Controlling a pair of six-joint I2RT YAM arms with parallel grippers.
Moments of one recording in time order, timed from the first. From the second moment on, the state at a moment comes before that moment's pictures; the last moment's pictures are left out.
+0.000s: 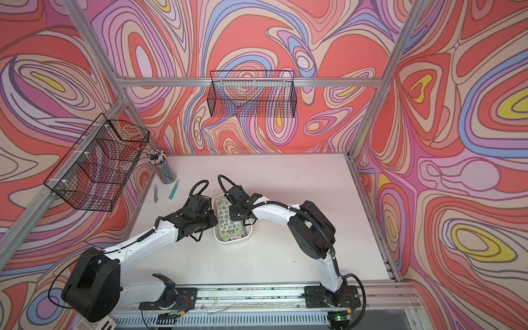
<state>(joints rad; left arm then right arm) -0.45 1.29 0.70 -0.38 -0.06 -0.78 0.86 2.02 1.48 -0.49 0.07 0.59</state>
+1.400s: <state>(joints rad) -0.45 1.30 0.70 -0.38 -0.07 -0.78 0.72 1.78 1.57 -0.60 -0.02 0.52</state>
